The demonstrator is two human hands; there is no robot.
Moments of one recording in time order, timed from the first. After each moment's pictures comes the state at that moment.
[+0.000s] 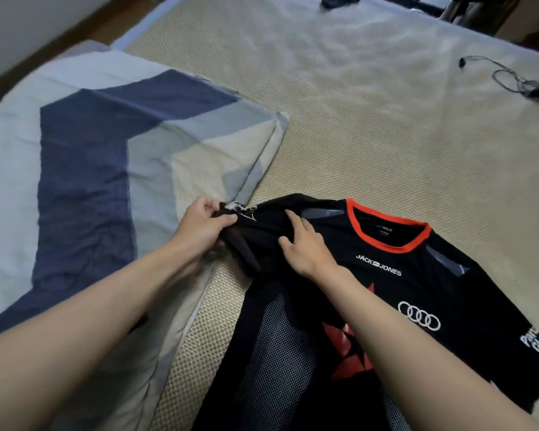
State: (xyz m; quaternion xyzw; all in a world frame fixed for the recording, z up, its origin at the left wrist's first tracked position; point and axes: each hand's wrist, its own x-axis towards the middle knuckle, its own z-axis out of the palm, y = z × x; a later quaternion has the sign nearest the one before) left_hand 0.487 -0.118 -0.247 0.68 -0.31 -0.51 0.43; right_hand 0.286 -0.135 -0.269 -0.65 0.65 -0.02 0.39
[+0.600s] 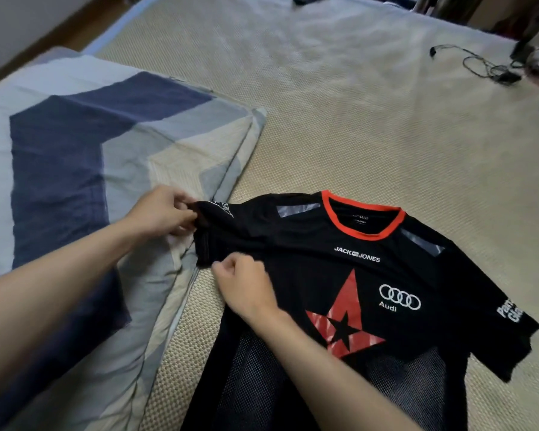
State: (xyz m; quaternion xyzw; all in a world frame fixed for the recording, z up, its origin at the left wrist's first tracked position) left_hand 0.535 -0.141 -0.235 0.71 -0.54 -0.43 0.17; right_hand 0.351 -0.050 -0.262 -0.55 0.66 -0.13 0.49
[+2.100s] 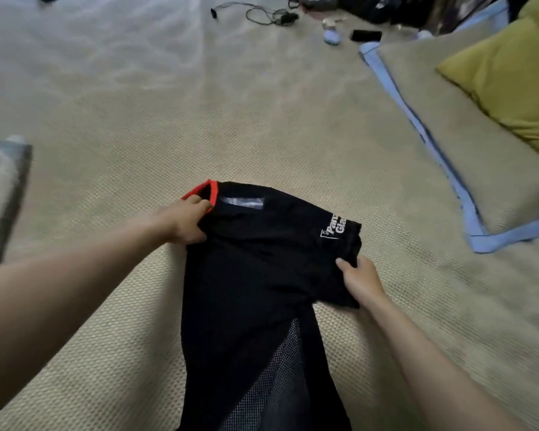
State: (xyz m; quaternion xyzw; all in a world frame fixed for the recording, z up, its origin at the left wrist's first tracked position) left_hand 0.158 -0.186 -0.268 0.44 -0.85 -0.21 -0.21; right_hand -0.102 0.059 -0.290 -0.22 0.85 -0.34 0.35
